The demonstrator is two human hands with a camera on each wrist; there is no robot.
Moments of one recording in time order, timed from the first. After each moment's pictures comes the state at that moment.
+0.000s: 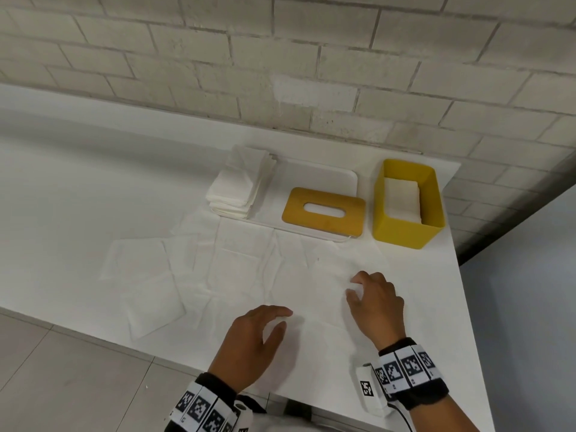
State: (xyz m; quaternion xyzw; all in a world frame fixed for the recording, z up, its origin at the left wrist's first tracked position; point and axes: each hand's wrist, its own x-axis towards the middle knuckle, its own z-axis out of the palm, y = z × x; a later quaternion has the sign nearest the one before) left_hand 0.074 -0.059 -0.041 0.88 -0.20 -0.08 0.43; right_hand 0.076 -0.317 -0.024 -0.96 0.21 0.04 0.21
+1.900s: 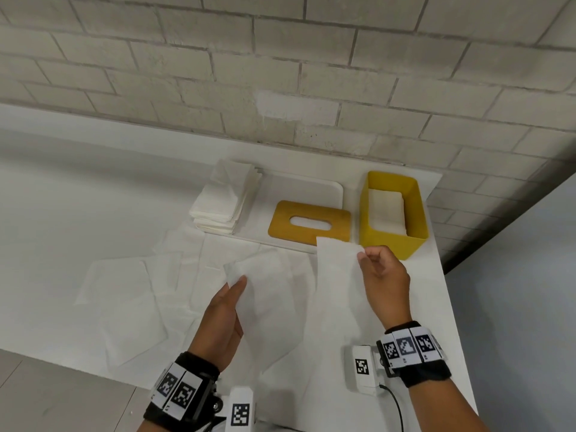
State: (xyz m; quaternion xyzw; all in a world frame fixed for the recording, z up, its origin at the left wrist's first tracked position) left_hand 0.126 -0.081 0.019 0.55 0.13 -0.22 0.80; right_hand 0.116 -0.355 0.002 -0.79 0.24 -0.20 0.52
